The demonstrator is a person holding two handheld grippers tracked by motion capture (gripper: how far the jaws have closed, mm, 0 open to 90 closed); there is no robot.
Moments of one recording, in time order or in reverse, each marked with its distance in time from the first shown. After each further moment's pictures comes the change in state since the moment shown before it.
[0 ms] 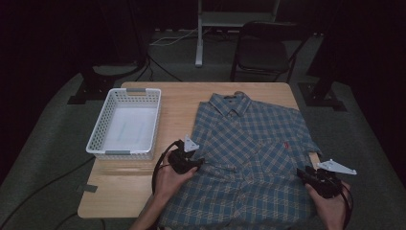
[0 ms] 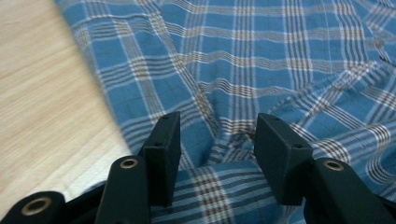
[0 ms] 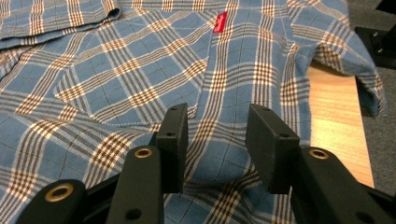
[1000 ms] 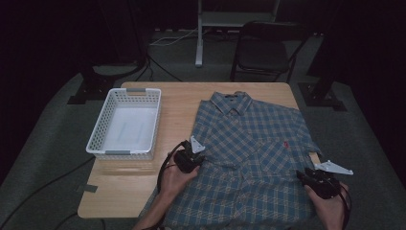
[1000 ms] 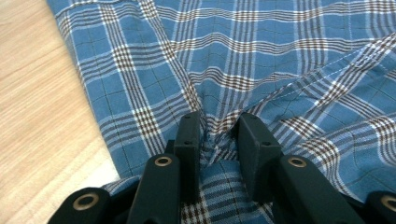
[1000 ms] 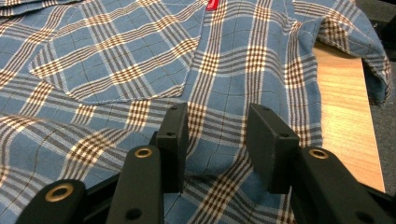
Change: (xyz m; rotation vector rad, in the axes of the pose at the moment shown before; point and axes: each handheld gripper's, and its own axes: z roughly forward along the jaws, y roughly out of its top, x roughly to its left) left arm -0.002 0.003 0.021 0.028 0.068 0.038; right arm -0.004 -0.007 0.009 0.033 -0.012 -0.006
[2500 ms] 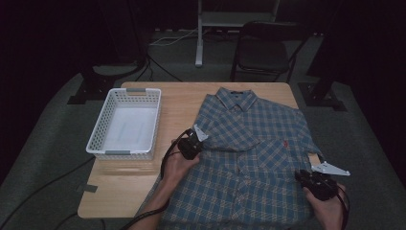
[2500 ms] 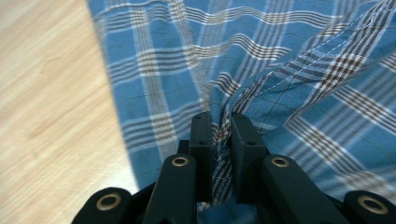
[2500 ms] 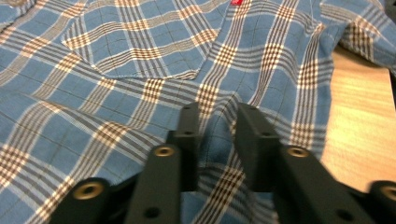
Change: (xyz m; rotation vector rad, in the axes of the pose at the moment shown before) left arm 0.023 0.027 0.024 0.031 0.126 0.063; right arm 0.009 0.000 -0.001 0.002 0.038 -0.041
